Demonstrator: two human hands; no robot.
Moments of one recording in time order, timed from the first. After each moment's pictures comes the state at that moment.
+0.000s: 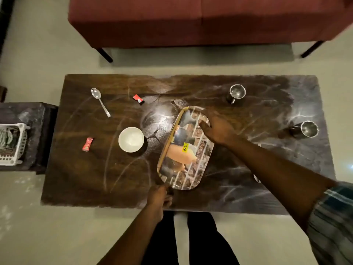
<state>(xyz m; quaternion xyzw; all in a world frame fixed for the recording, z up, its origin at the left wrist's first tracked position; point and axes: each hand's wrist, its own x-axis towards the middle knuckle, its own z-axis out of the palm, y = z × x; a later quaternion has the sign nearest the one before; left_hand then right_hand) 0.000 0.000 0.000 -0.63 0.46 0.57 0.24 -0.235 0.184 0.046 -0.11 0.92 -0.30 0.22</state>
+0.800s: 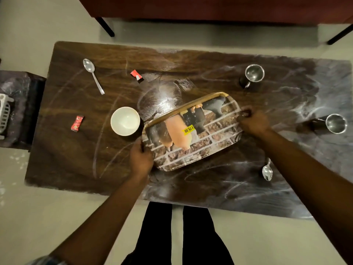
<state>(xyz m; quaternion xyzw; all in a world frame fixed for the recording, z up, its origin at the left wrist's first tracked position) -0.052 -0.042 -0.020 -0.44 0.71 0.54 0.04 -0.244 0.267 -0.031 0.18 0.88 -0.37 0.24</state>
